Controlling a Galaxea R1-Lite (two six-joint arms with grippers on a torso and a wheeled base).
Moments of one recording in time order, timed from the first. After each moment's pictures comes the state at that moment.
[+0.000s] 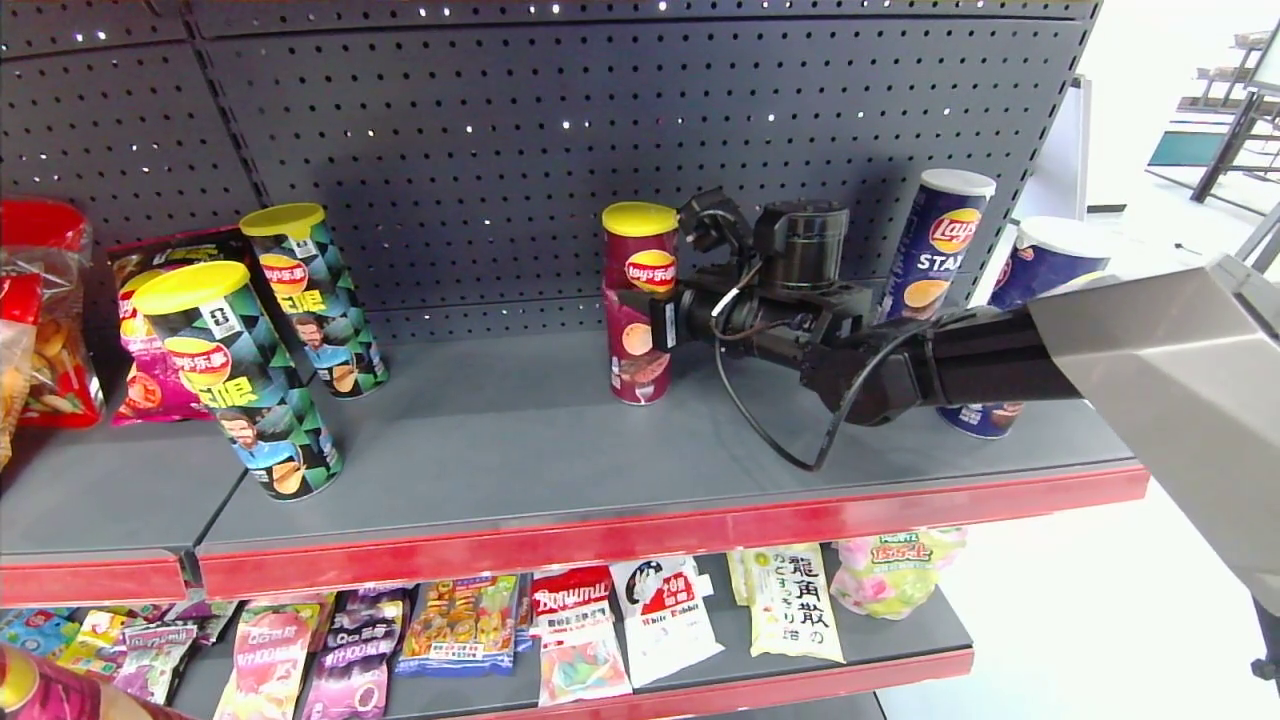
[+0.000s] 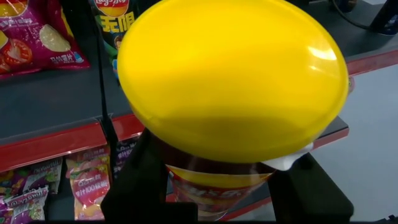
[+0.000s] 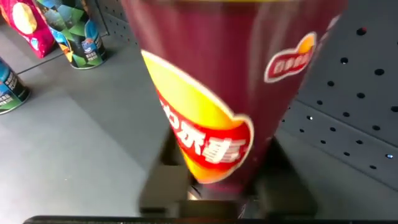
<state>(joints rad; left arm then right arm) 0.05 0.36 -0.47 0.20 -0.32 0.01 0.57 2.25 -1.63 -0.53 0.24 -0.08</state>
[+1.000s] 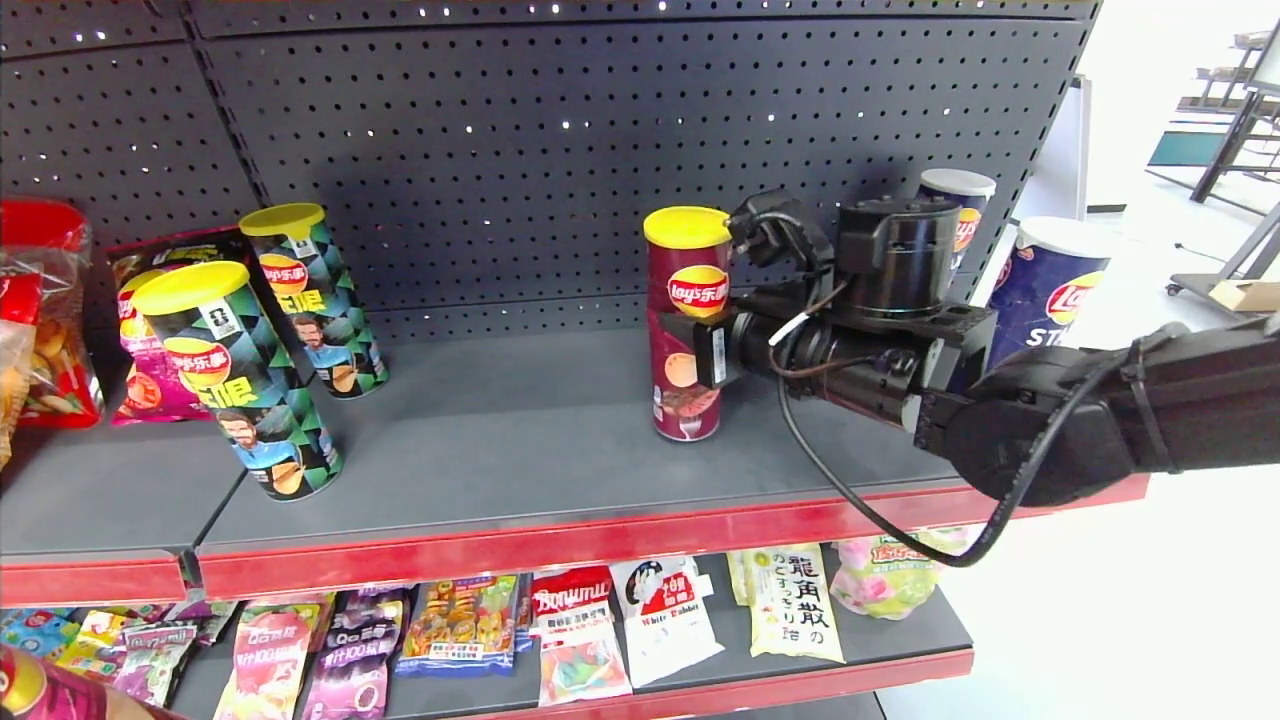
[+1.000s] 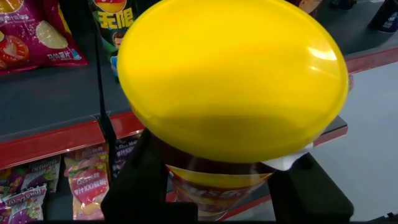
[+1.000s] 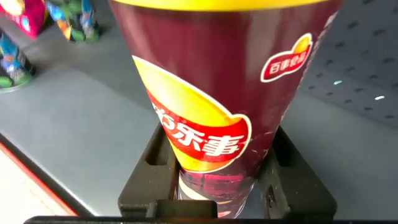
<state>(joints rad) 0.05 0.36 -0.46 0.20 -0.33 0.01 0.66 1.93 -1.19 -0.59 -0.01 -0.07</state>
